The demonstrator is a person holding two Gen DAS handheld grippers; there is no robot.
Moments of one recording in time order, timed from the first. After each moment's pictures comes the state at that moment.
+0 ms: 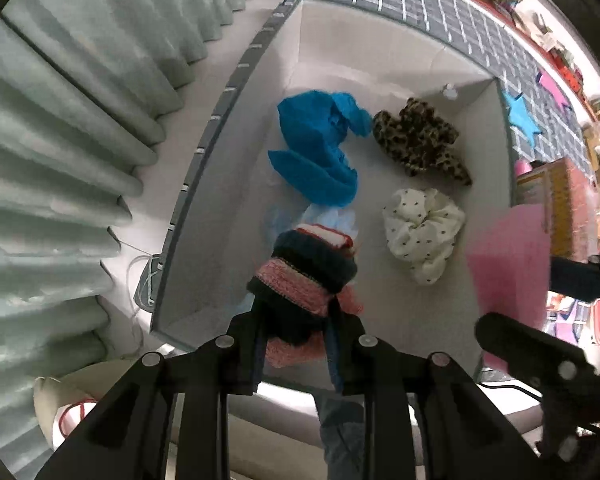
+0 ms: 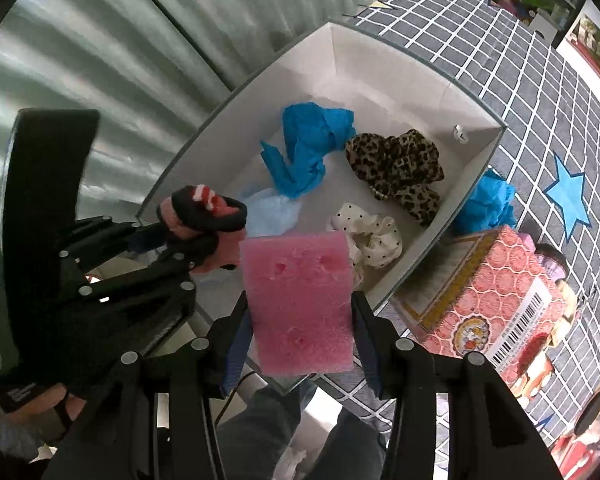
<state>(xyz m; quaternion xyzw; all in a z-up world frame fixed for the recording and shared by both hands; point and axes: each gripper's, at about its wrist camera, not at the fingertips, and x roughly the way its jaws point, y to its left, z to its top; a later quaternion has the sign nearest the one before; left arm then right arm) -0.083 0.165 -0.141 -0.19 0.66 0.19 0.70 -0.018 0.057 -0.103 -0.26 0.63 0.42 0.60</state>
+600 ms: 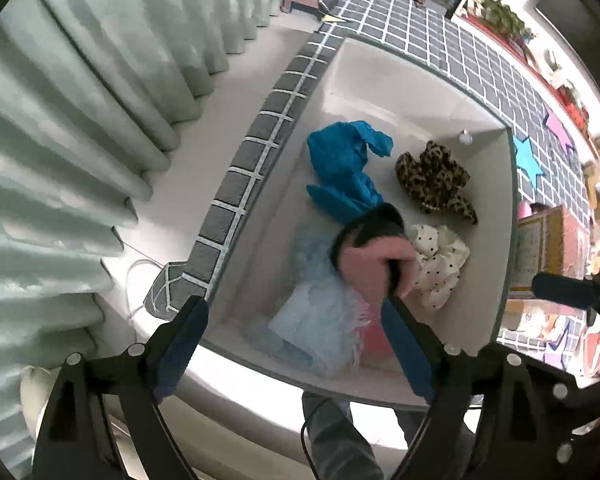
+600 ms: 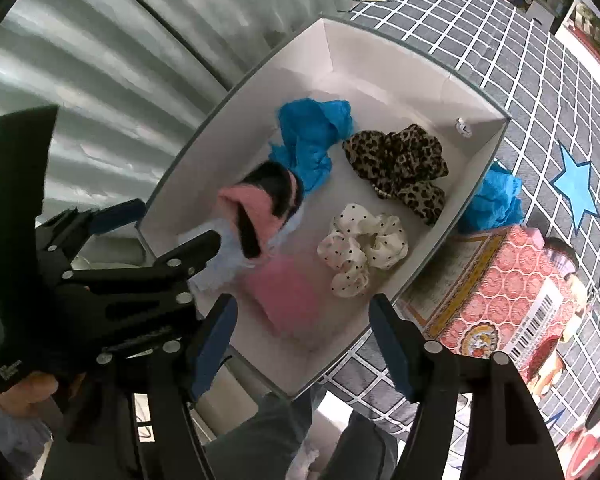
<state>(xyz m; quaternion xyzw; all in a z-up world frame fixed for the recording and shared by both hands) -0.102 0.190 -0.113 -0.23 0.61 0.22 0.73 -0.013 0.058 -0.103 -0.24 0.63 0.42 0.60</state>
